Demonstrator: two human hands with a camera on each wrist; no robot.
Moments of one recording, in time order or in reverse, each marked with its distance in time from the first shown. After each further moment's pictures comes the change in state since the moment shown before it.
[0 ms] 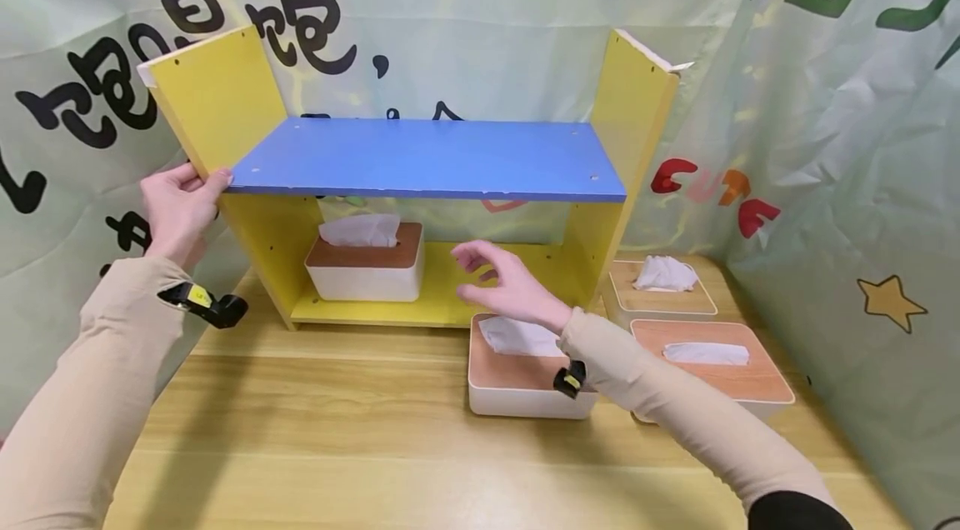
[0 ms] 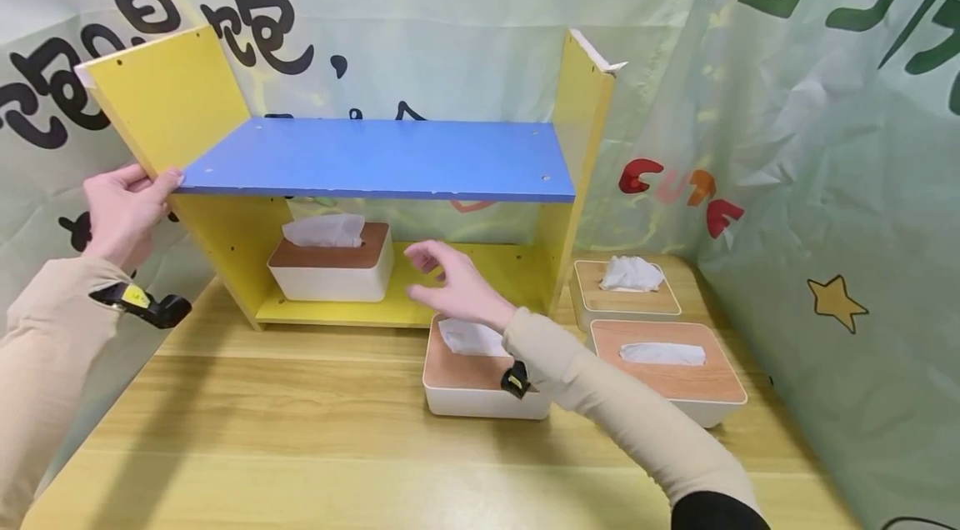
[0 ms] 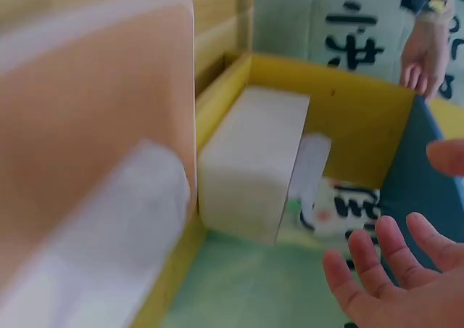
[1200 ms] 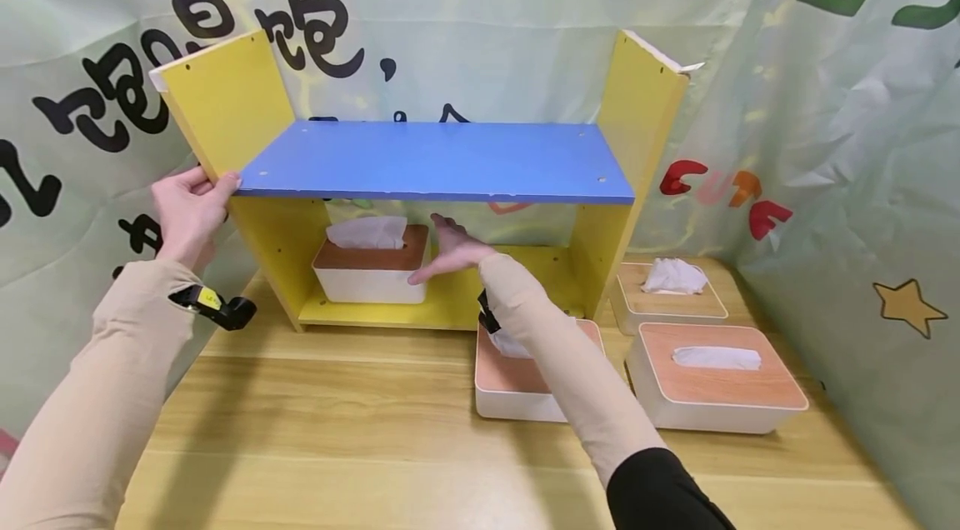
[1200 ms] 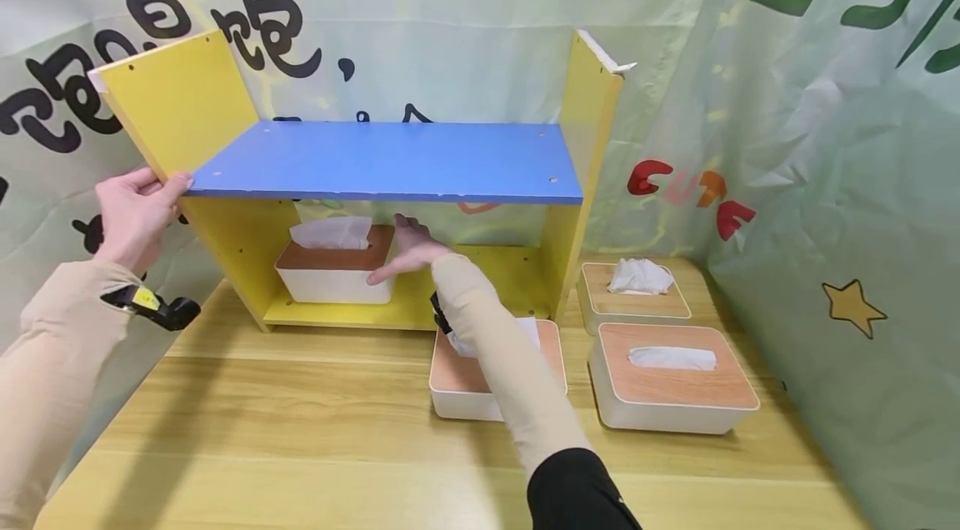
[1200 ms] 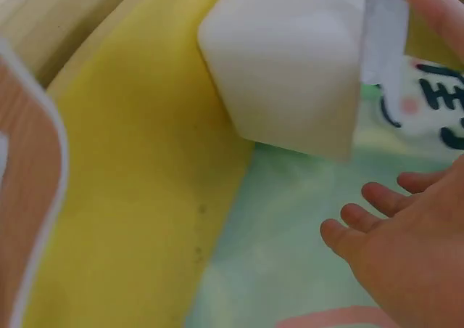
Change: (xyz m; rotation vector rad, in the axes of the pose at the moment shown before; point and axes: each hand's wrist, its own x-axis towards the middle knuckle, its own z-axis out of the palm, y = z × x) left_hand -0.002 -0.001 0.000 0.031 0.017 0.023; right_hand 0.120 0.029 0.032 -0.300 -0.258 0.346
